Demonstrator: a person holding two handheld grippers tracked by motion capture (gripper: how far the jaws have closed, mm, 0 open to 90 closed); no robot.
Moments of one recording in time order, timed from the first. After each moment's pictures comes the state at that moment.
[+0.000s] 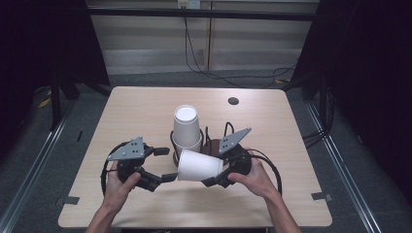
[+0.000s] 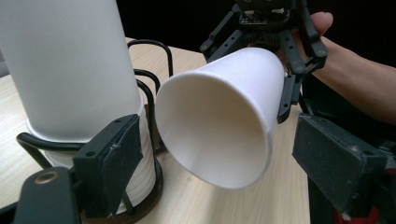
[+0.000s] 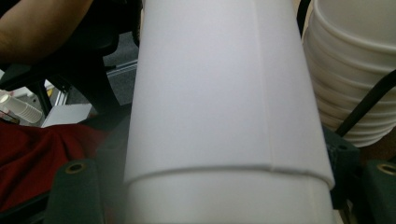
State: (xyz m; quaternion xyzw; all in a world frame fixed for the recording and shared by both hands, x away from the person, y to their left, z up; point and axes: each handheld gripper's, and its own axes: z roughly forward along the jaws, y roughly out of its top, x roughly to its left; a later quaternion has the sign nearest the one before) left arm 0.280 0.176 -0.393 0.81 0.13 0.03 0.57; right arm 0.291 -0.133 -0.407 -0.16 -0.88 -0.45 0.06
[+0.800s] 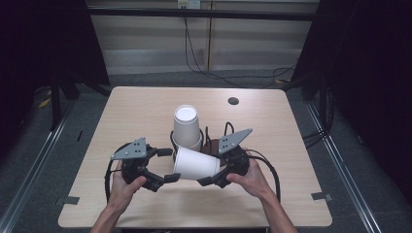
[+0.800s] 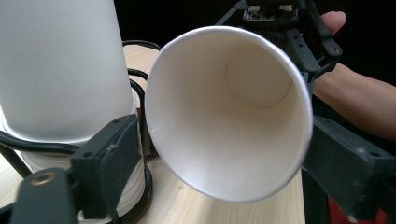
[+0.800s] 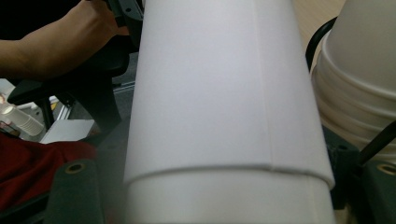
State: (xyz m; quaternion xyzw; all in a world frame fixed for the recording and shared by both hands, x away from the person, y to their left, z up) left arm 0.284 0.170 -0.404 0.80 0.15 0.02 0.59; right arm 0.288 -0.127 -0.403 -0.13 -0.86 -0.50 0.04
